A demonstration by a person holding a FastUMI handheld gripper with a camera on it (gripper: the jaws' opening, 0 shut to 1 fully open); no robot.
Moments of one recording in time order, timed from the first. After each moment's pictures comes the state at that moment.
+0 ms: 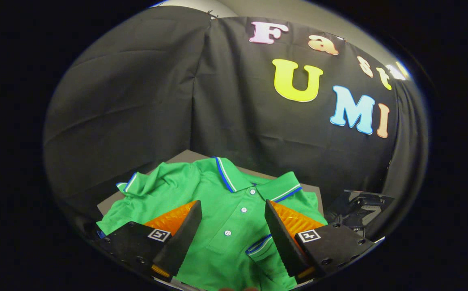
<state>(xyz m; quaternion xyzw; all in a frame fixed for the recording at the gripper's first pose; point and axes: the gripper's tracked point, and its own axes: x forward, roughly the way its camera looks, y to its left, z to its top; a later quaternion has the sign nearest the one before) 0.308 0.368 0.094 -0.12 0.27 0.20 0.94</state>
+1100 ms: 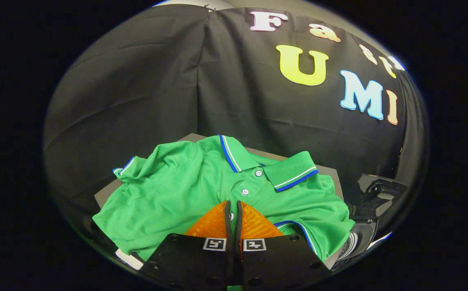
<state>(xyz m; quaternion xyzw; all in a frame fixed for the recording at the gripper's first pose) 0.304 0.372 0.075 -0.07 0.29 0.23 0.93</state>
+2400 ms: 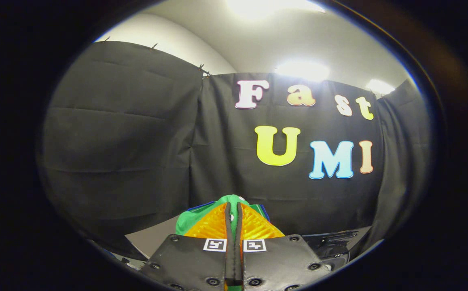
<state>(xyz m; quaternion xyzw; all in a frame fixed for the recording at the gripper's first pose) 0.272 0.283 0.307 -0.04 0.04 0.20 0.98</state>
